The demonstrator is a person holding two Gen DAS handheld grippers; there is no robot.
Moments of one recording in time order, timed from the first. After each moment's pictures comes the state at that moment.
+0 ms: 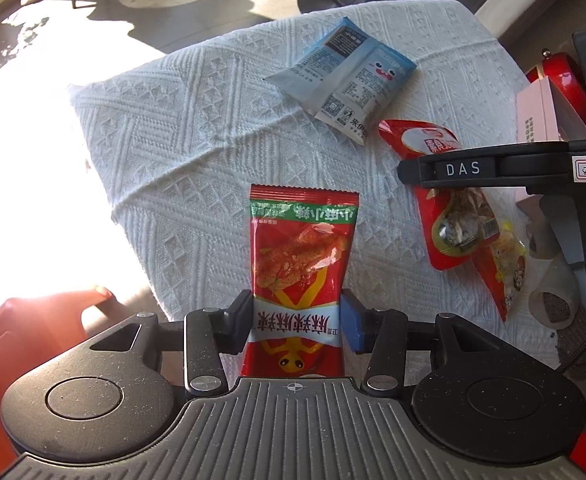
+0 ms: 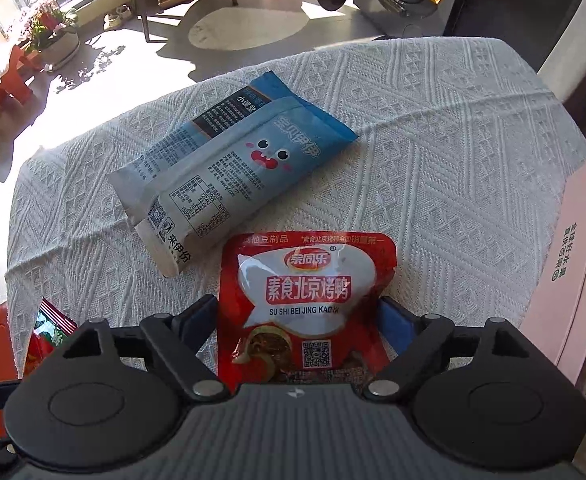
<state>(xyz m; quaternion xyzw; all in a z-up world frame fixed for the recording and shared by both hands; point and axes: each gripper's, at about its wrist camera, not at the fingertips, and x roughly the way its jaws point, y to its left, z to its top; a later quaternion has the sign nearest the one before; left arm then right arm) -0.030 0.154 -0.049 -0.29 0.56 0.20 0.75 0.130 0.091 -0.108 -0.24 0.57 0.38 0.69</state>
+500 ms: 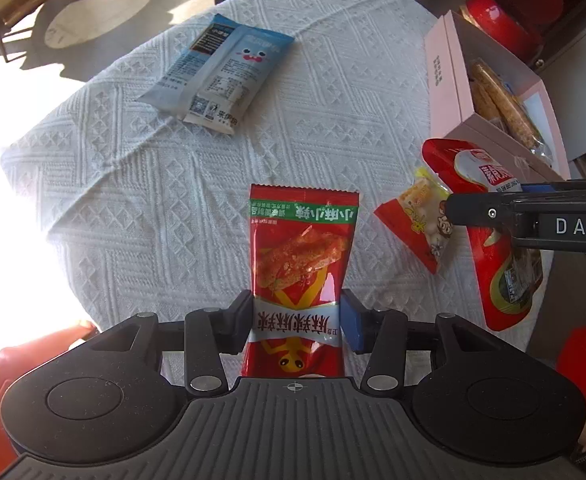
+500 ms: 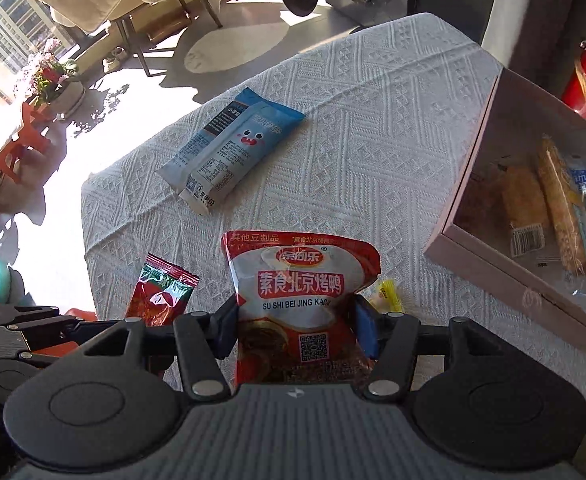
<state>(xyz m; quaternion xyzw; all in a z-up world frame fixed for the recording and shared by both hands) 0.008 0.091 -0.028 -0.22 0.58 0.11 0.77 0.121 -0.026 -0.028 -0.15 0.60 0.33 0.71</state>
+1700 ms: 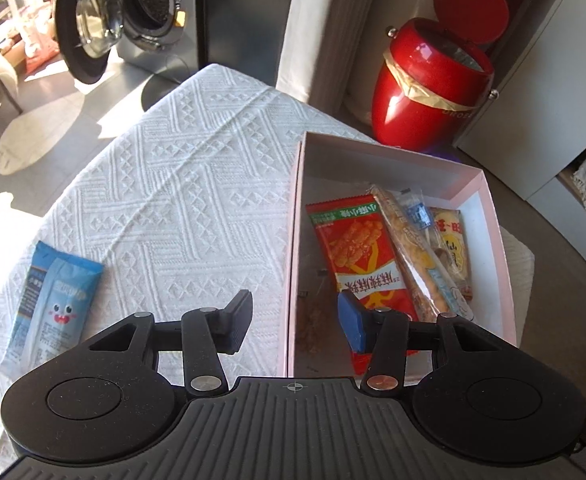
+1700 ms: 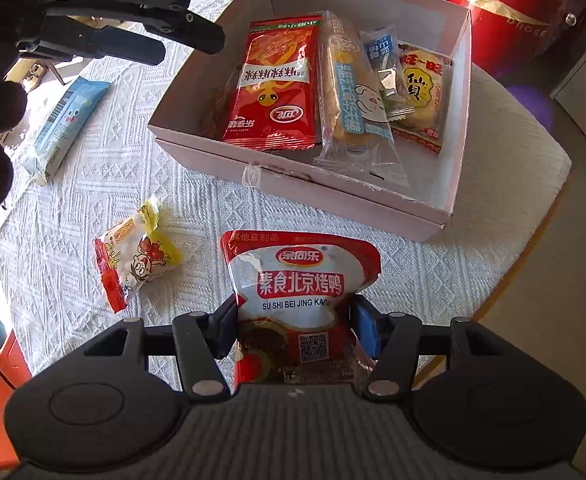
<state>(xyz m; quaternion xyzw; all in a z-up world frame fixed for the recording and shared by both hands) 0.228 0.019 0.002 -0.13 0.53 0.09 0.83 0.189 -0.161 -0.061 -0.13 0.65 0.25 0.71</state>
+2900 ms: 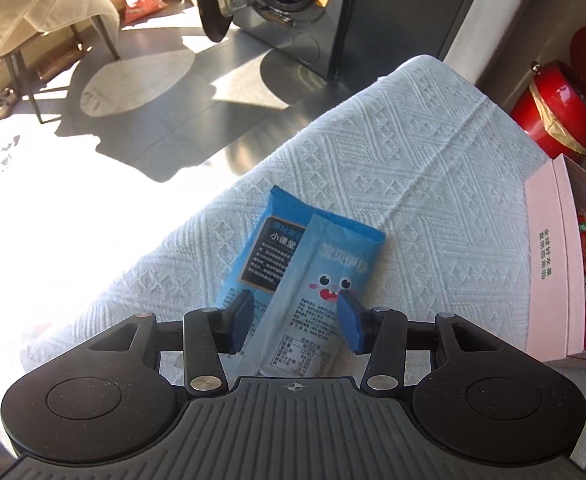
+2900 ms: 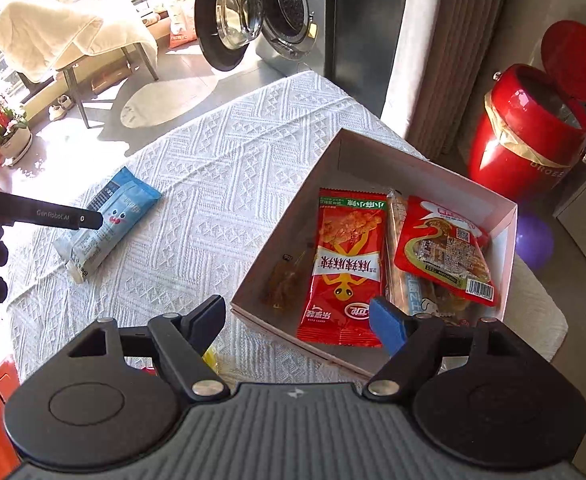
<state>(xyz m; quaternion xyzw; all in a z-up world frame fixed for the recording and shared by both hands) 0.138 0.205 -0.043 -0.18 0.52 0.19 0.81 0.199 -0.073 -0.017 -0.16 0.54 0.31 0.77</state>
